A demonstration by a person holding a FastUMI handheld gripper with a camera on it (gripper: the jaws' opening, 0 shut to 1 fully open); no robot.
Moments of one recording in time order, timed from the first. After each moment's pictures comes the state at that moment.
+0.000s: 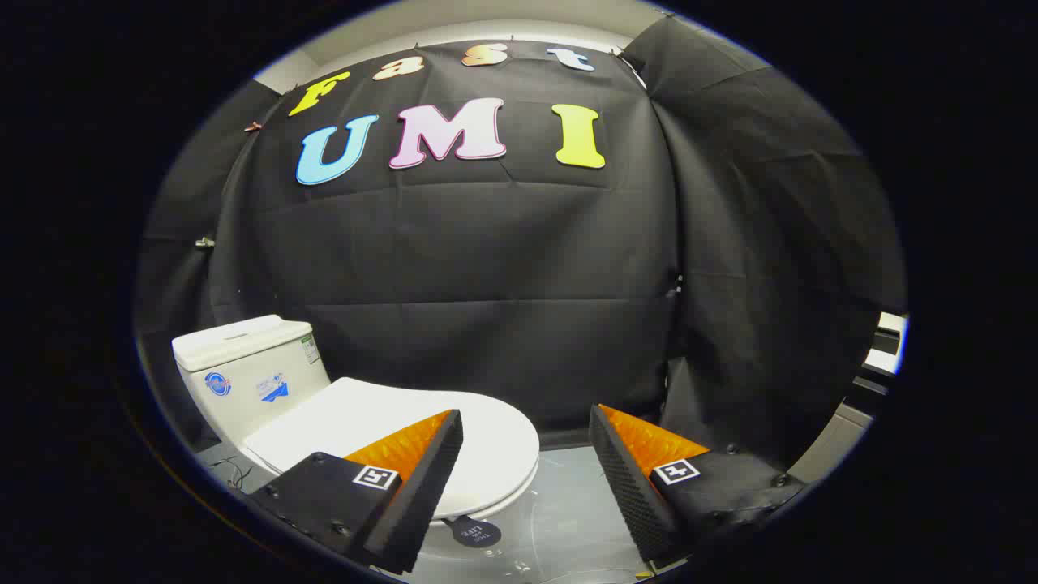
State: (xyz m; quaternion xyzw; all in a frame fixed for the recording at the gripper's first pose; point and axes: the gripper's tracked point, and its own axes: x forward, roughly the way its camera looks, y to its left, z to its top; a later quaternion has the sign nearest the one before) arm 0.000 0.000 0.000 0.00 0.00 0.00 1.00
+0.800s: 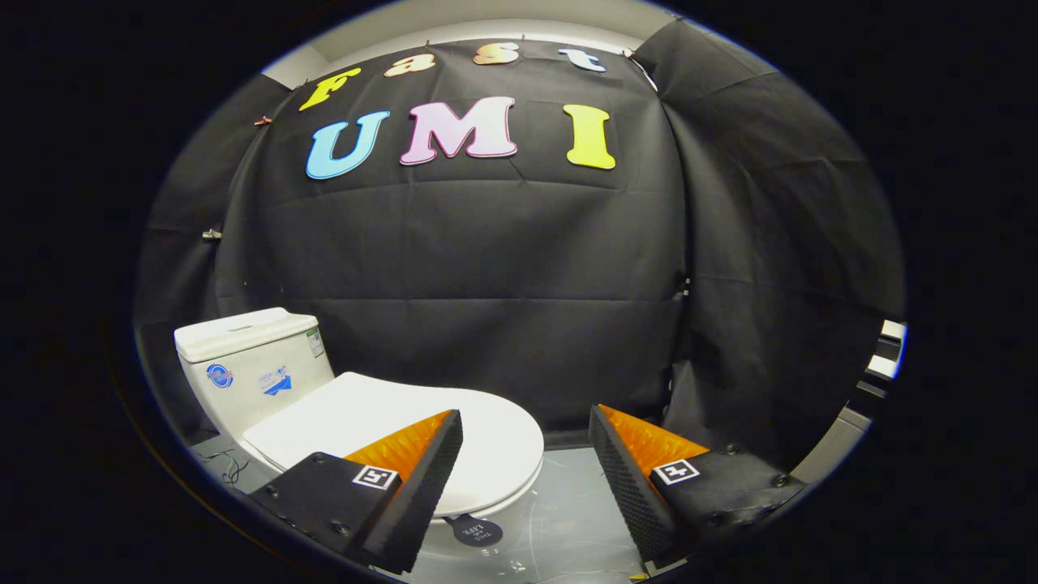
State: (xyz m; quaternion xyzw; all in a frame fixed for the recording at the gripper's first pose) arm 0.002 0.006 -0.004 -0.01 0.00 0.01 1.00
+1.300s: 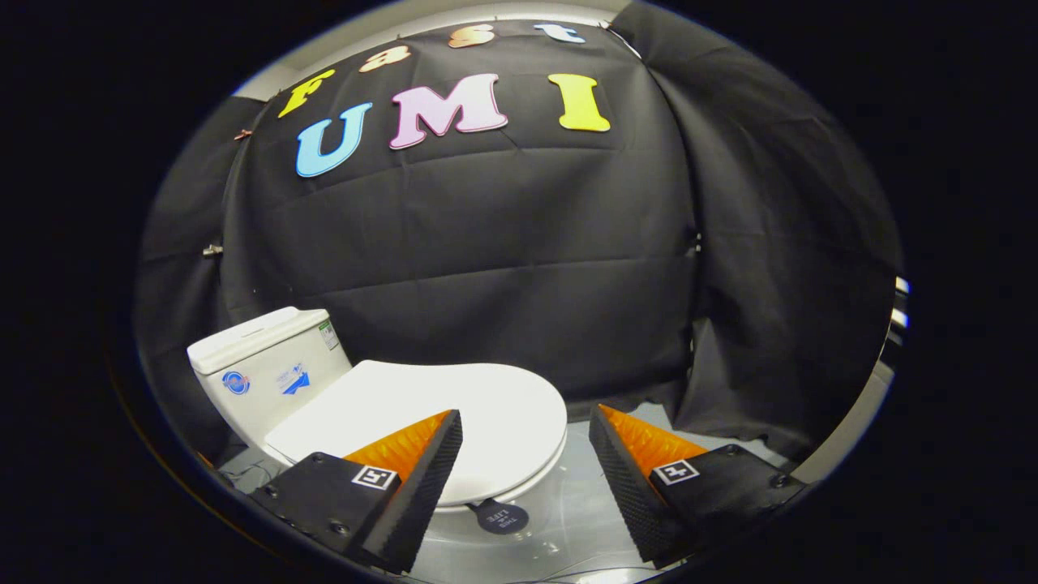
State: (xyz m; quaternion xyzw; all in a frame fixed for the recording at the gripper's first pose) arm 0.005 0.015 -0.046 0.05 0.08 0.03 0.99
